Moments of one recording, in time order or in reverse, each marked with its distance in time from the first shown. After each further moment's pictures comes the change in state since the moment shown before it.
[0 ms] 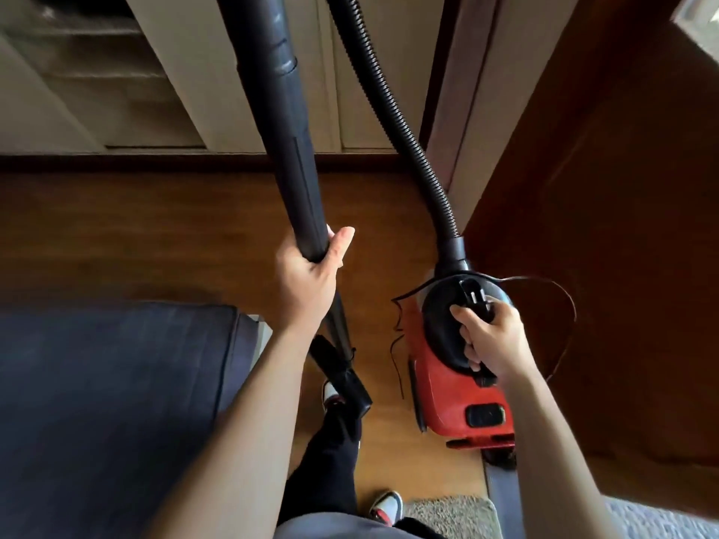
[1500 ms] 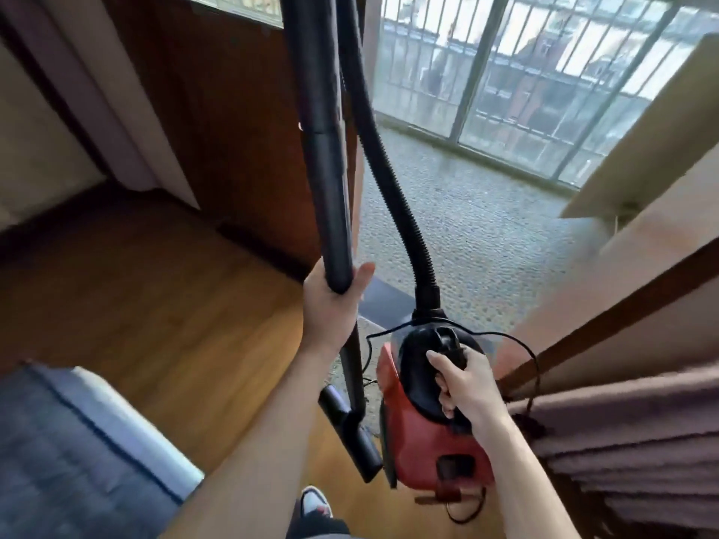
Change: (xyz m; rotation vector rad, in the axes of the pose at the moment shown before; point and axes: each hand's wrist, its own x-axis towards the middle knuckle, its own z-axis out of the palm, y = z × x) left_hand -0.530 0.145 -0.226 -0.450 -1.050 -0.066; right_hand -0.719 0.275 0.075 0.352 0.853 0.258
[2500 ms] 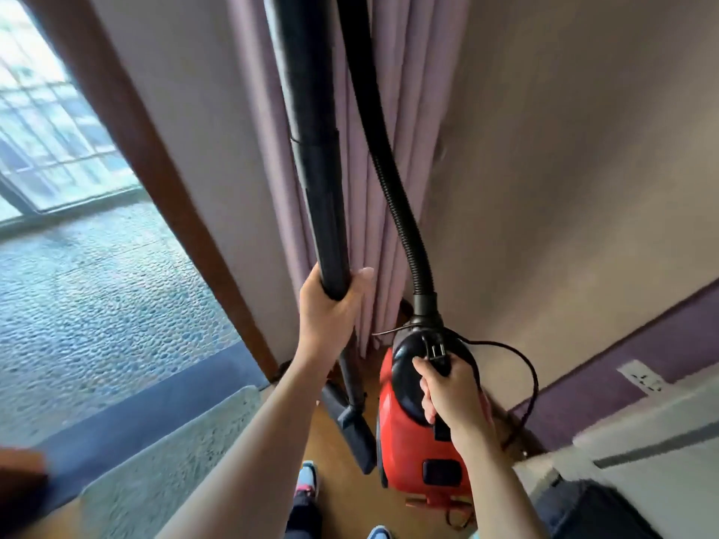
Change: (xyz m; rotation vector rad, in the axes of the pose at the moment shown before) left_hand -0.353 0.067 0.460 -0.123 -1.077 -0.003; right_hand -0.234 0.227 -0.381 0.564 1.092 0.187
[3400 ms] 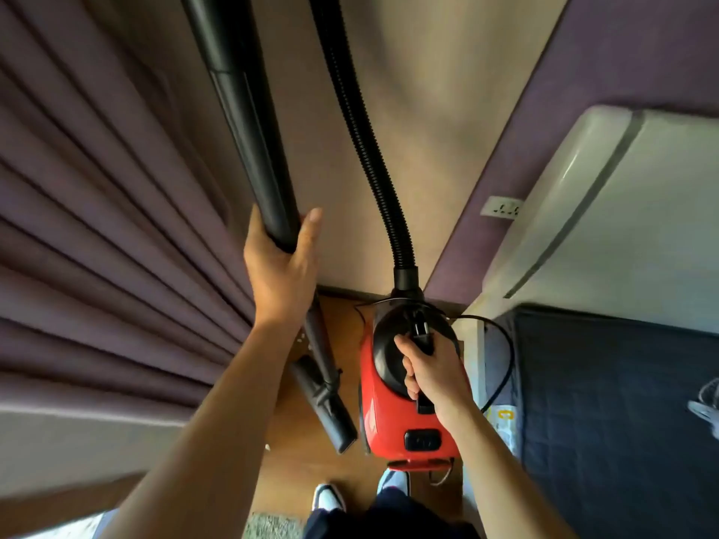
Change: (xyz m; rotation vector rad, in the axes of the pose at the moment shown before) left_hand 0.084 -0.116 0.203 -0.165 -0.665 0.196; right_hand 0.086 0.105 -0.036 0.341 0.557 0.159
